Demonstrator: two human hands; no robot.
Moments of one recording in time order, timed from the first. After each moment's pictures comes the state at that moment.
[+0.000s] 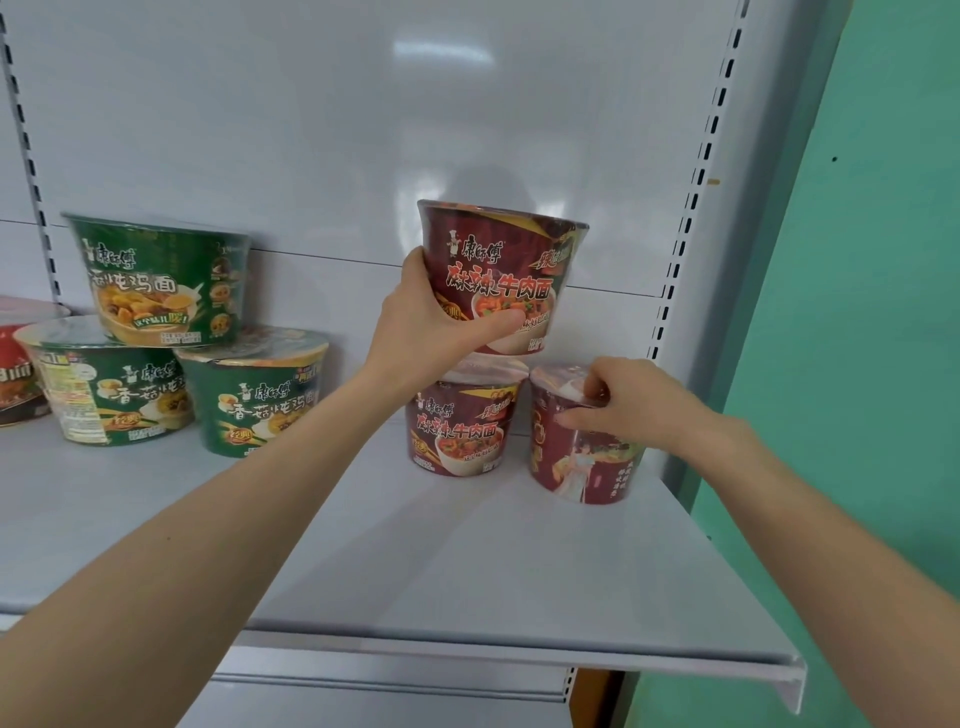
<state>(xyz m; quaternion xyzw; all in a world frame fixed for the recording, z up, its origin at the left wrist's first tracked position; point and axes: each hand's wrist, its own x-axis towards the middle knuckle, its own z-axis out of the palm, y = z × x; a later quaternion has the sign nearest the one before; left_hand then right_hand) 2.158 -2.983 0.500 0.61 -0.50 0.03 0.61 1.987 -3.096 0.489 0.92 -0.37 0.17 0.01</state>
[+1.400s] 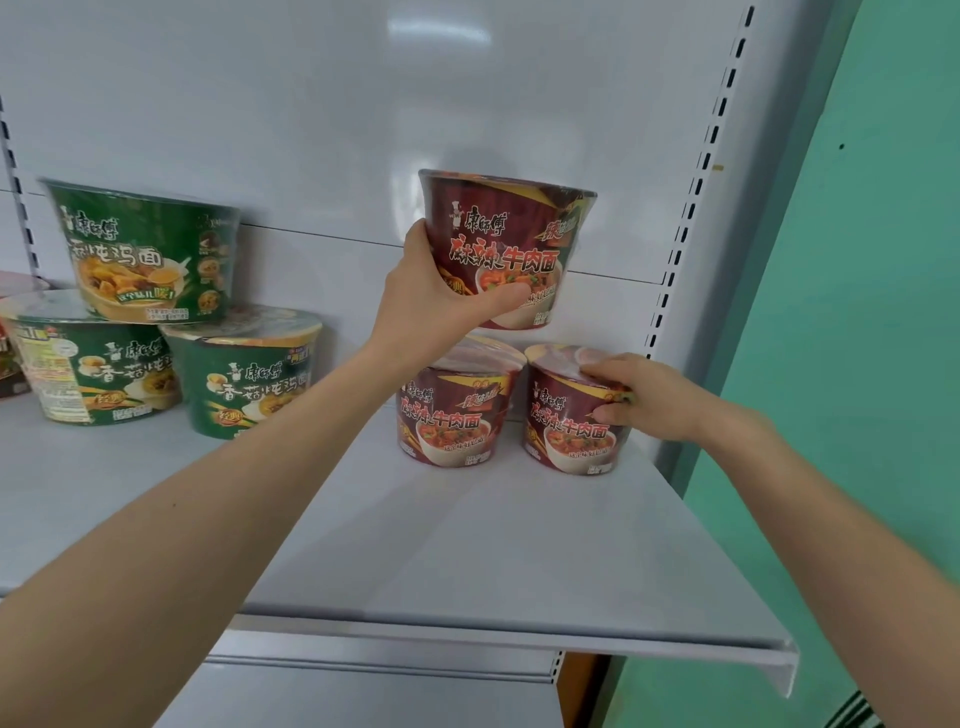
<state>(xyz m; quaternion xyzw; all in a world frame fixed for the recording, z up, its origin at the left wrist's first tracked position) 2.160 -2.991 0.500 0.59 -0.49 0.03 0.64 1.975 -3.121 0.482 0.94 -0.30 0.14 -0.05</state>
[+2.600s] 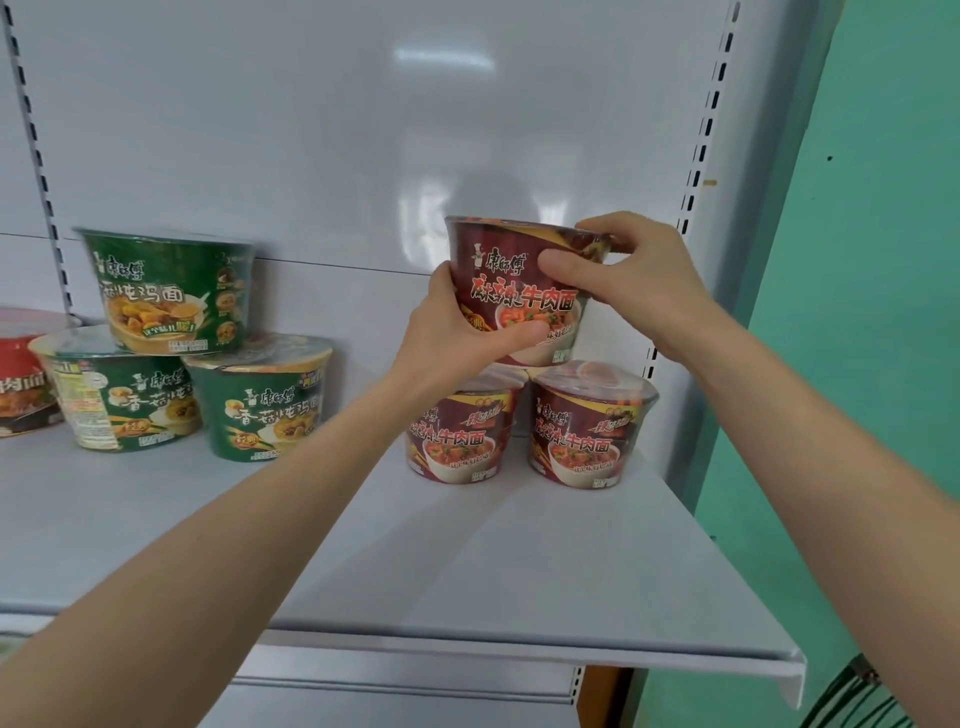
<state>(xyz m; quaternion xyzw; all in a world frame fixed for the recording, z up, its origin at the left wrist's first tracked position) 2.140 -2.987 0.500 0.60 -0.51 -0.01 0.62 2.000 -3.064 0.558 0.80 -0.22 0.50 -0.24</state>
